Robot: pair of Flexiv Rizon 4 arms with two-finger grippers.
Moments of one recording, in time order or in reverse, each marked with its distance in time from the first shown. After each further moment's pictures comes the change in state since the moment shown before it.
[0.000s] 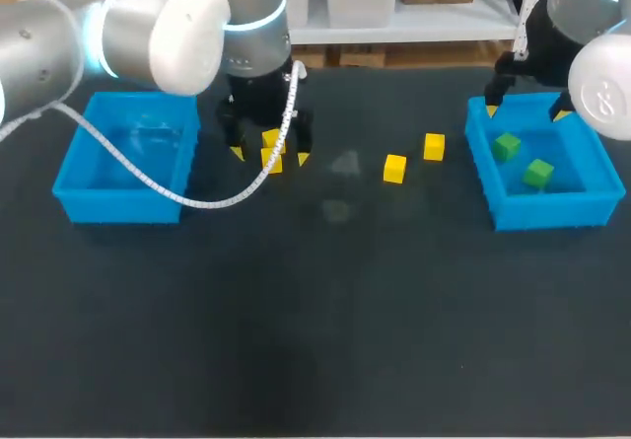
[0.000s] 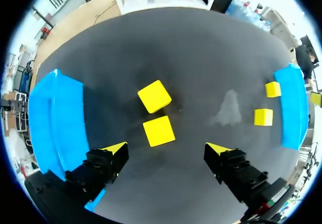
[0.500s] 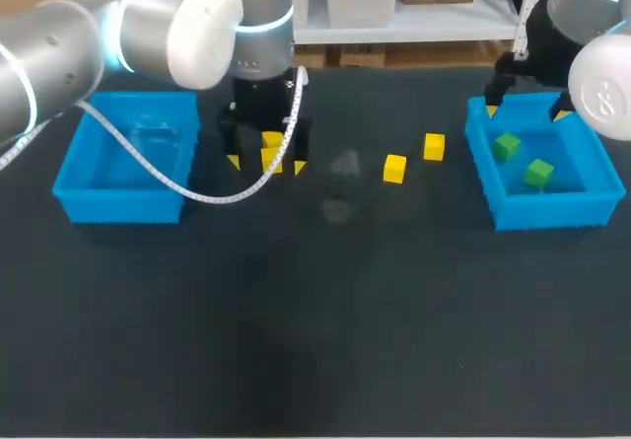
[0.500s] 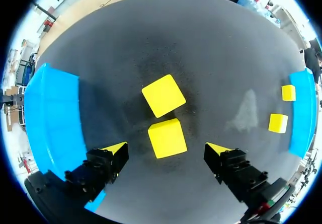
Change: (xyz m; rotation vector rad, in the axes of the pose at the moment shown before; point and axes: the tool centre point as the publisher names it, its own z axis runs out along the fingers) left arm -0.002 0.008 0.023 -0.036 0.083 -0.031; right arm 0.000 0.000 0.000 0.000 0.000 0.000
